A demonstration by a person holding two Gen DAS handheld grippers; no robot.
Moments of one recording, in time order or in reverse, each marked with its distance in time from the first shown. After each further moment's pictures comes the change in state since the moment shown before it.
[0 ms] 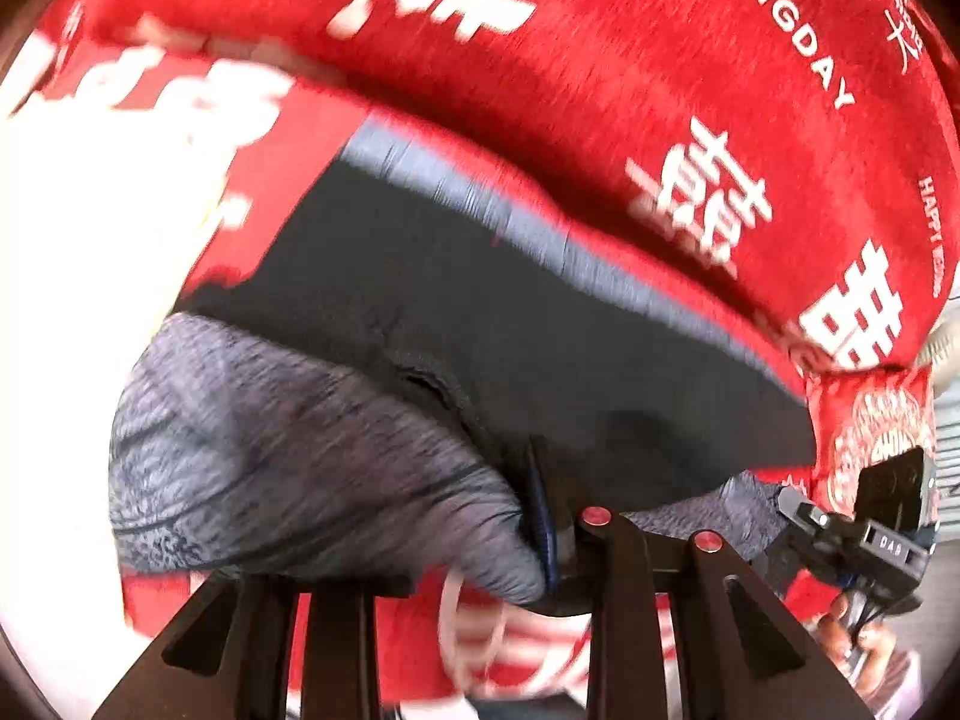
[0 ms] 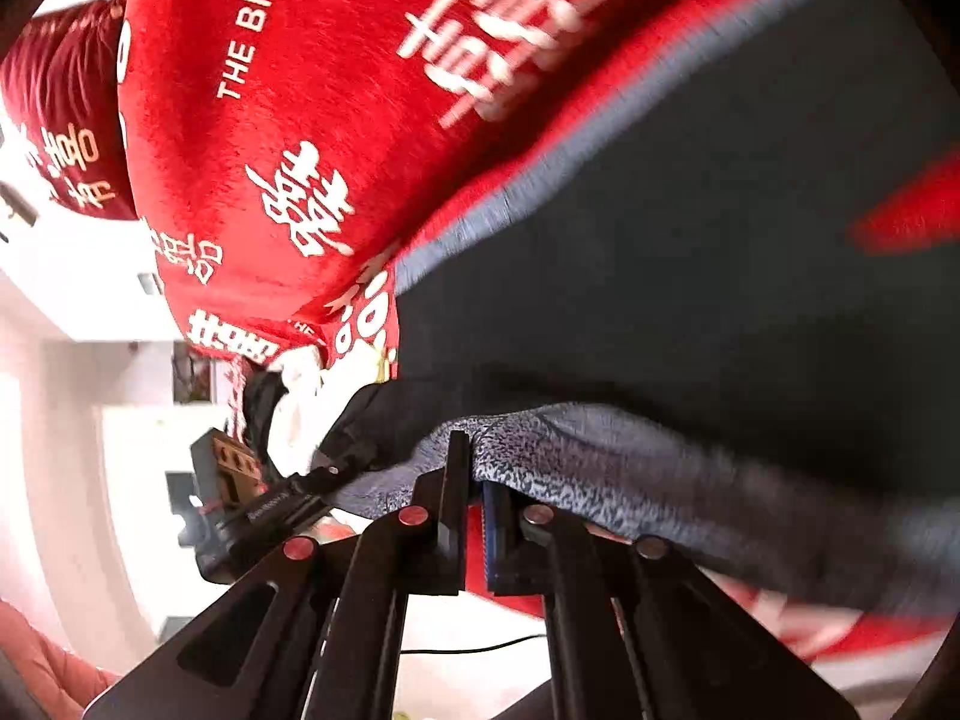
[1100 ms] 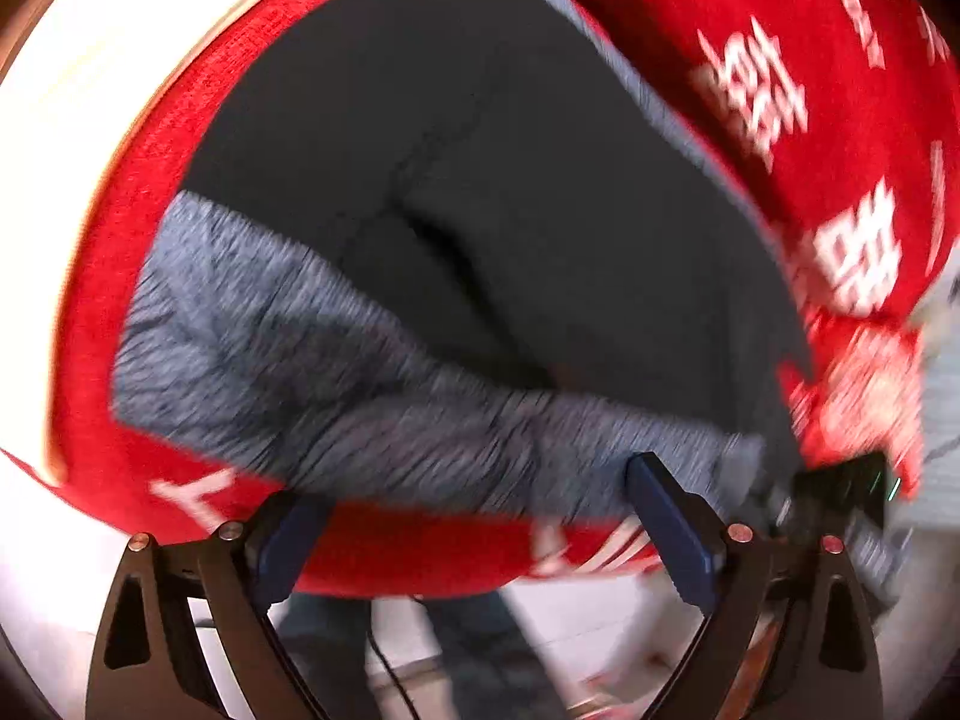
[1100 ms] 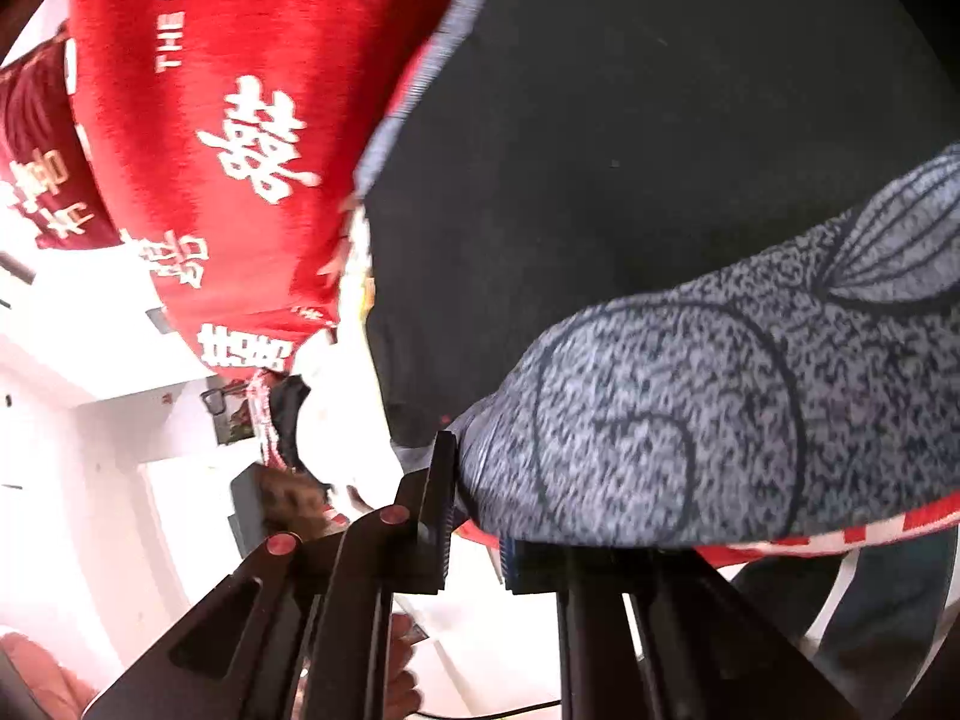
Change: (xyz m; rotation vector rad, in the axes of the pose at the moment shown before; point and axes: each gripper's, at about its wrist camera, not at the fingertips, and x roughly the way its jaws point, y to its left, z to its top) left arm 0.026 0.050 -0.142 -0.064 0.211 -0.116; right arm 0.081 -0.027 -0.158 0.225 -0.002 0.131
